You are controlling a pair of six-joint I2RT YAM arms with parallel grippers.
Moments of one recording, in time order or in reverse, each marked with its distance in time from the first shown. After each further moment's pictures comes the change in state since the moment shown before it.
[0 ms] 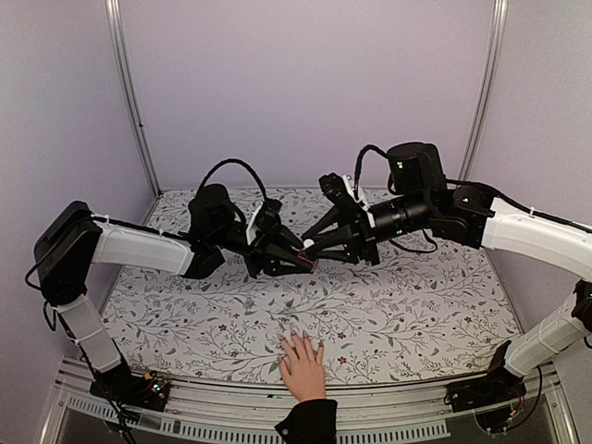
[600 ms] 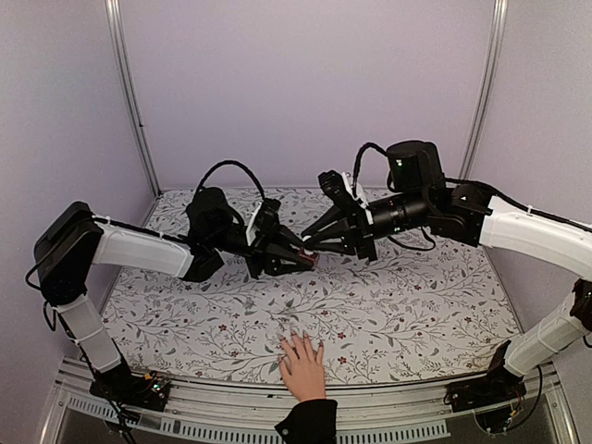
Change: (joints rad) left arm 0.003 0.000 -0.019 0.043 -0.041 -0.017; right arm -0.006 0.014 0.009 0.007 0.013 -0.014
